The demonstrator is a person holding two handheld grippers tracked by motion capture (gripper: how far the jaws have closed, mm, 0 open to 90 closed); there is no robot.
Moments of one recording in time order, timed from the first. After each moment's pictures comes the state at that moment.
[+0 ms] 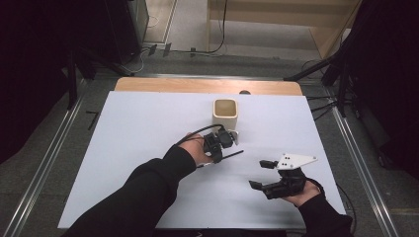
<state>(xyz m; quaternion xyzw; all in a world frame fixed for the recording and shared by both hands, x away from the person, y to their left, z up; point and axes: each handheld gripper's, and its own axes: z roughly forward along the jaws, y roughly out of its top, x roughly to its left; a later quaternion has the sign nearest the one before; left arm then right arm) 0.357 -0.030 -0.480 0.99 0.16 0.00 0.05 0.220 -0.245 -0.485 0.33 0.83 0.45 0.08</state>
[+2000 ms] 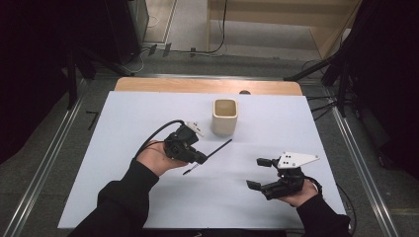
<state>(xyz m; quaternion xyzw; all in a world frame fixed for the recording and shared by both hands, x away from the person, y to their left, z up) 0.320 0.075 -0.414 0.93 0.21 -0.07 0.28 0.221 -0.241 -0.477 0.32 0.81 0.50 0.06</state>
